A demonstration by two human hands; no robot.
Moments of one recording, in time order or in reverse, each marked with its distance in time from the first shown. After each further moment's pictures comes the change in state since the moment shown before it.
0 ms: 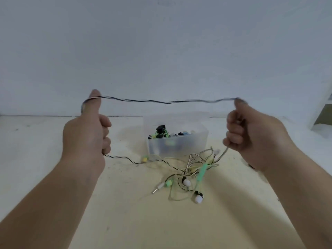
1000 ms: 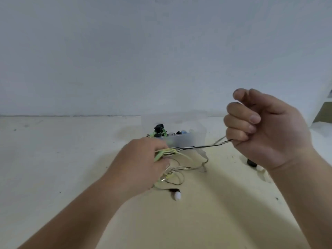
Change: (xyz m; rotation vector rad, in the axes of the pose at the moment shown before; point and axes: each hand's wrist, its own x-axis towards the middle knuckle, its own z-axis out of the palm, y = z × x) left_hand -0.036 -0.042 0.019 1.042 -0.695 0.633; right_hand -0.004 -0.012 -0.013 0.369 -0.601 -0.052
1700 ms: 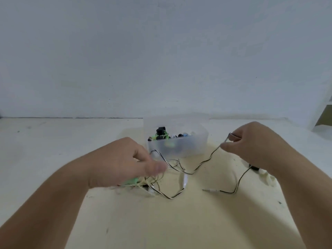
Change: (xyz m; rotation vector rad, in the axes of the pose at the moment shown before) left_hand 0.001 -0.026 -0.048 -0.076 -0.417 -0.104; right_hand -0.001 0.011 -0.011 -1.724 0.522 0.274
